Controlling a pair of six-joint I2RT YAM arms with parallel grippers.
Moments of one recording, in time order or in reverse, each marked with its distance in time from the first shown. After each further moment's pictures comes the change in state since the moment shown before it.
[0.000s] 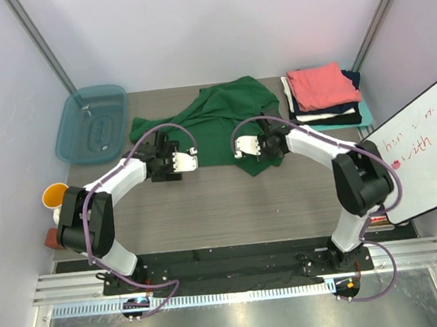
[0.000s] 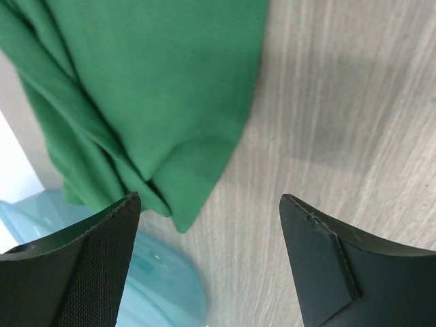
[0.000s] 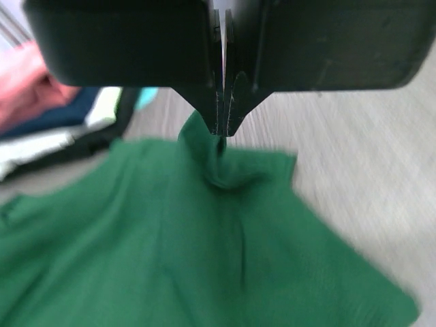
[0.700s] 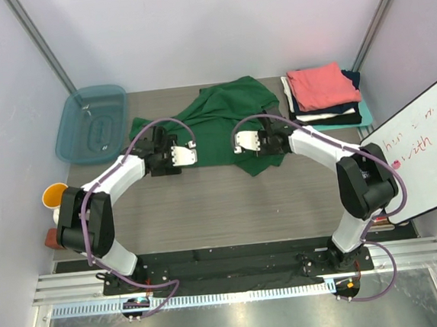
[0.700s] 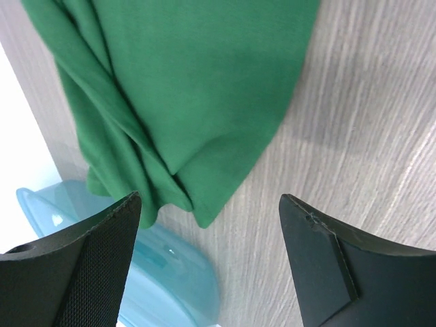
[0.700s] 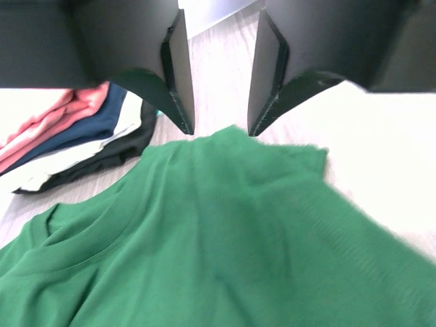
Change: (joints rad) left arm 0.012 0.000 0.050 0.002 0.004 -0.015; right arm -0.005 0.001 0.002 0.090 0.015 0.003
